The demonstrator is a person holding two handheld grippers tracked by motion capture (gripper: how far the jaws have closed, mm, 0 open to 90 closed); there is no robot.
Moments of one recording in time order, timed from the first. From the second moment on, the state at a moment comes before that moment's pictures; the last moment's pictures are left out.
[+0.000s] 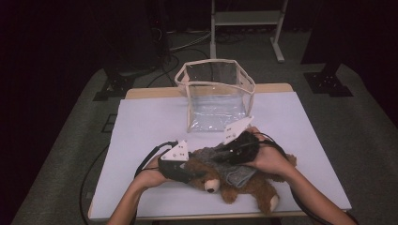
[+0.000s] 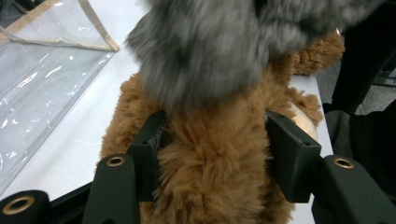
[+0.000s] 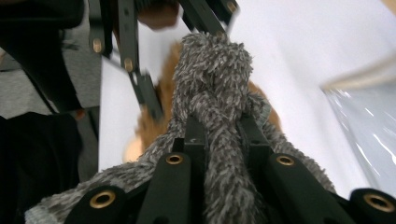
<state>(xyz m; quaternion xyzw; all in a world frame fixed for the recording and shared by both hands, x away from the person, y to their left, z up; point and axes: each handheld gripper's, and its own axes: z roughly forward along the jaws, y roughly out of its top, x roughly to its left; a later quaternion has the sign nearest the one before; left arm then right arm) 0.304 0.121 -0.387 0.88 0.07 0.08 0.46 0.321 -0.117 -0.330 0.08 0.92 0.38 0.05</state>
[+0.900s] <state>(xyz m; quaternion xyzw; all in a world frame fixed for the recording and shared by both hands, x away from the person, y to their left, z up) 0.307 0.115 -0.368 0.89 0.07 0.06 0.44 0.313 -0.212 -0.351 0.16 0.91 0.39 0.05</state>
